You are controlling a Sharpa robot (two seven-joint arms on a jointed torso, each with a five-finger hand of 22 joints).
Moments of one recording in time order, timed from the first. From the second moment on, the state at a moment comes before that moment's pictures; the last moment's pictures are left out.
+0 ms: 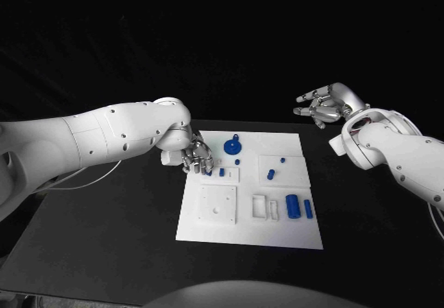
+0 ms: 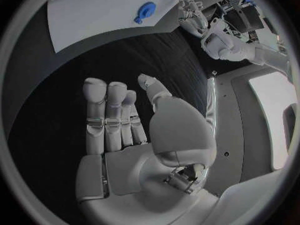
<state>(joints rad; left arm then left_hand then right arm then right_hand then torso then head) 1.42 -0.57 -0.24 1.18 -0.71 0.32 -0.69 0.97 0.04 0.43 -0.24 0.68 1.13 0.11 0.09 0.87 1.47 -0.06 0.58 0.20 1.43 -0.11 1.29 0.90 0.05 1.26 -0.12 0.62 1.31 1.08 -0.69 0.30 1.21 -1.19 -0.37 -0.01 1.22 -0.07 0.15 -0.15 0.54 1.02 0.11 0.07 0.07 1.14 0.00 0.95 0.90 1.44 -0.07 0.75 0.96 0.11 1.46 -0.08 0.63 1.20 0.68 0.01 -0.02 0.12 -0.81</state>
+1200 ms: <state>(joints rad) 1.42 -0.56 -0.23 1.16 -0.70 0.34 -0.69 0.96 0.05 0.45 -0.25 0.68 1.14 0.11 0.09 0.90 1.48 -0.05 0.59 0.20 1.44 -0.10 1.29 0.92 0.05 1.26 -0.12 0.62 1.31 1.08 -0.69 0.30 1.21 -1.19 -0.37 -0.01 1.22 -0.07 0.15 -0.15 0.54 1.02 0.11 0.07 0.07 1.14 0.00 0.95 0.90 1.44 -0.07 0.75 0.96 0.11 1.46 -0.08 0.63 1.20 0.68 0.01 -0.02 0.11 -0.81</state>
